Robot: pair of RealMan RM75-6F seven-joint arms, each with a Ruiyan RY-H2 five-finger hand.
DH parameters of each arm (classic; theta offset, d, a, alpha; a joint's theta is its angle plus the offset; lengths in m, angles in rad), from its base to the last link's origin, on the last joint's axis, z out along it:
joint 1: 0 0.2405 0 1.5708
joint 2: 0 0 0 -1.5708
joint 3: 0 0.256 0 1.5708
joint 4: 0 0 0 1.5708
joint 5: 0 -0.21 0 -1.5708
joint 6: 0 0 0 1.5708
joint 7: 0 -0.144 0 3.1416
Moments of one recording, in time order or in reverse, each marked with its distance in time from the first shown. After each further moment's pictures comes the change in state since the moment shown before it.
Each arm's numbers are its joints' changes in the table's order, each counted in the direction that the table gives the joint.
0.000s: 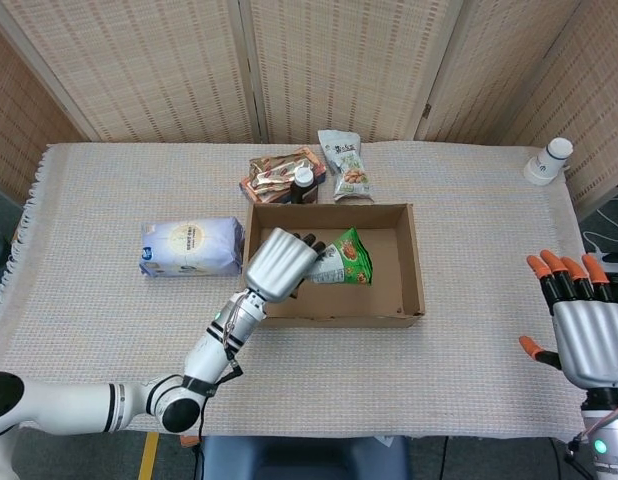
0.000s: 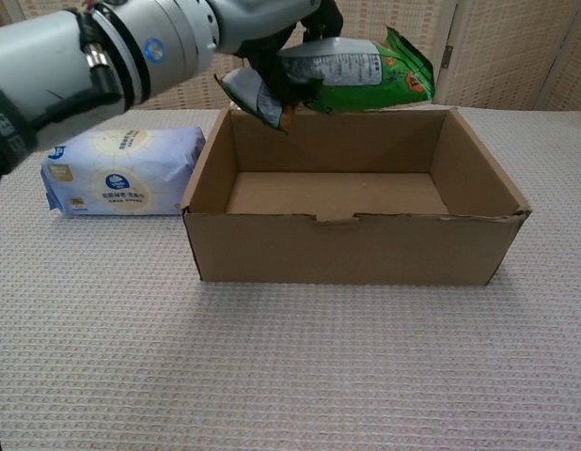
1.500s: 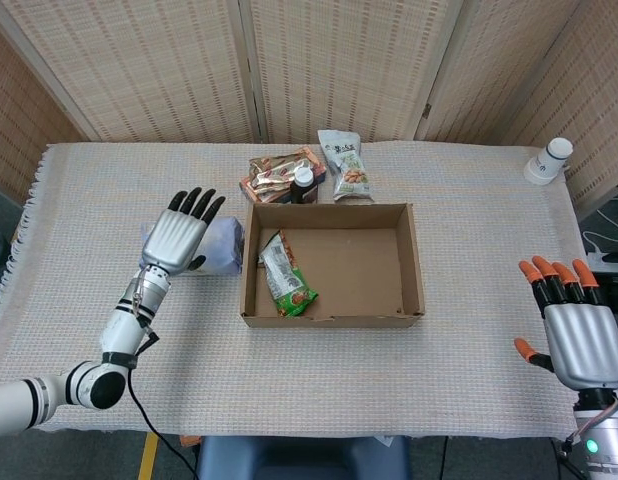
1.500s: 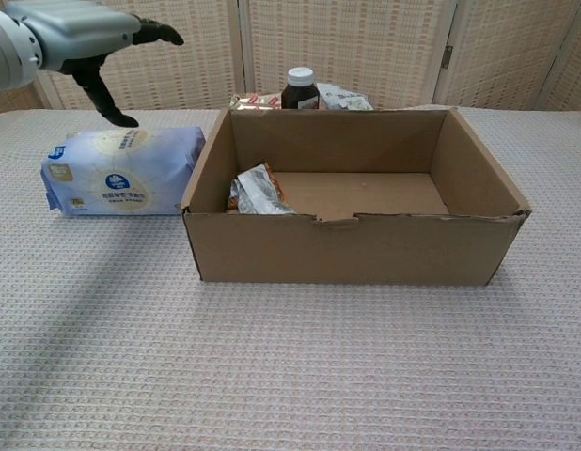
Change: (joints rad) left arm 0.148 -0.313 0.152 -0.061 0.152 0.069 0.243; right arm 0.013 0.028 -0.016 0.000 -0.021 0.018 0.041
